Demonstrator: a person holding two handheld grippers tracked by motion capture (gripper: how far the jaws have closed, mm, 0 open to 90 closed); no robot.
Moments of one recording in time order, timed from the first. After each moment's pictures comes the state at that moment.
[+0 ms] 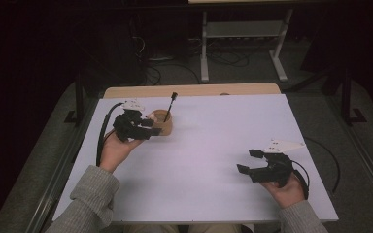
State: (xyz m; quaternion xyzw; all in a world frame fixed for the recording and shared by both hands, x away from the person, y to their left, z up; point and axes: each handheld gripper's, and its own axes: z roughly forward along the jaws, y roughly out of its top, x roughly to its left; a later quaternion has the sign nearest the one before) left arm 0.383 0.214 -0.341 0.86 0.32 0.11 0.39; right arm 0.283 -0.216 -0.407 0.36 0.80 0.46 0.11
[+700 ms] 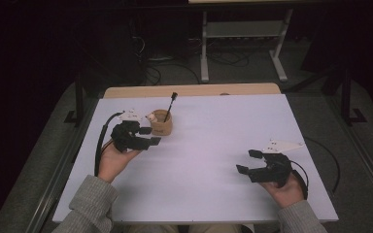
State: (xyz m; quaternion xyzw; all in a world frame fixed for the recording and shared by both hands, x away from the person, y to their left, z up) left arm 0.360 0.219 -0.354 0.85 0.32 0.11 0.40; right arm 0.283 -0.214 -0.408 0.36 0.81 0.46 0.11
